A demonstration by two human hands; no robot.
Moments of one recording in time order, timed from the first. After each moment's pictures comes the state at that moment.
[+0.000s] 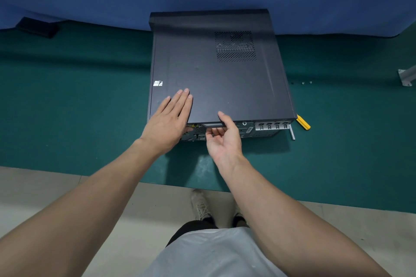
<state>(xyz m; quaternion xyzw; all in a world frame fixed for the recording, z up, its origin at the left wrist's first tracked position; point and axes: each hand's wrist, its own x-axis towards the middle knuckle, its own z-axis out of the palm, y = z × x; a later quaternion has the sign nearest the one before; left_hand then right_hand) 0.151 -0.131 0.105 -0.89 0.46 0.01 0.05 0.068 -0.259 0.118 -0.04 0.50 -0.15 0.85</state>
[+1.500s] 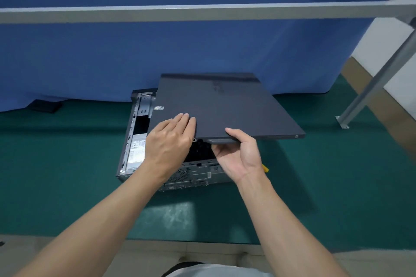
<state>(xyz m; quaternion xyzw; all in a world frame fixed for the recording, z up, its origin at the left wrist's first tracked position) 0.082 -0.248 0.232 -0.81 0.46 -0.35 -0.04 -0.008 -0.387 0.225 -0.15 0.20 -0.12 0.96</state>
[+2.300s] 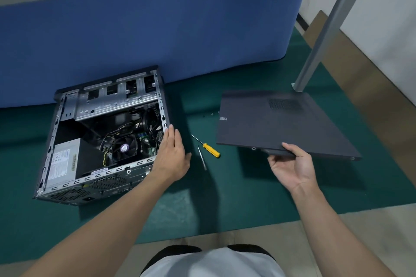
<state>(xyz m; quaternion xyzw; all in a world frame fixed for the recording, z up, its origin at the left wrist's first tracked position) 0.029 -0.404 0.119 -0.92 0.36 0.15 -0.03 -0.176 -0.615 0.111 -0.07 0.37 -0.27 0.89</state>
